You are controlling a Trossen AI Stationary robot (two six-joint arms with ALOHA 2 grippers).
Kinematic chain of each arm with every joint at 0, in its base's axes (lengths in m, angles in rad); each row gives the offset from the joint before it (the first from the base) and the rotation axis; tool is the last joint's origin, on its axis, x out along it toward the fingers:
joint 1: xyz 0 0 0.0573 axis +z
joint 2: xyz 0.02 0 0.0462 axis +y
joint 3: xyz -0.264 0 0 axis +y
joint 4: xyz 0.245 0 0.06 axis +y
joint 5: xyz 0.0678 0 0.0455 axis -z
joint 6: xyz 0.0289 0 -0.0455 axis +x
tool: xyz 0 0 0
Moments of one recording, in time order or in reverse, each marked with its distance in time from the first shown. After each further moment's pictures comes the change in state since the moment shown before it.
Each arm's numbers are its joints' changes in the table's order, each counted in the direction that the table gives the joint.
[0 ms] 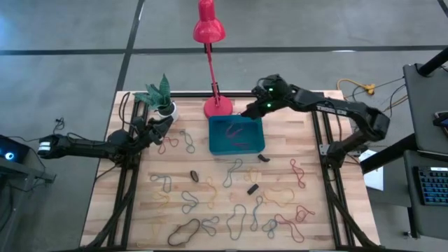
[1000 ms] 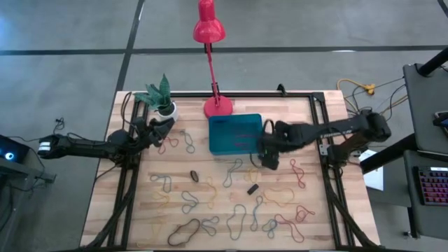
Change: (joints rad) left arm 0.000 0.000 0.000 0.000 0.079 -0.001; right arm 0.619 -0.011 -0.082 0.803 0.792 -0.262
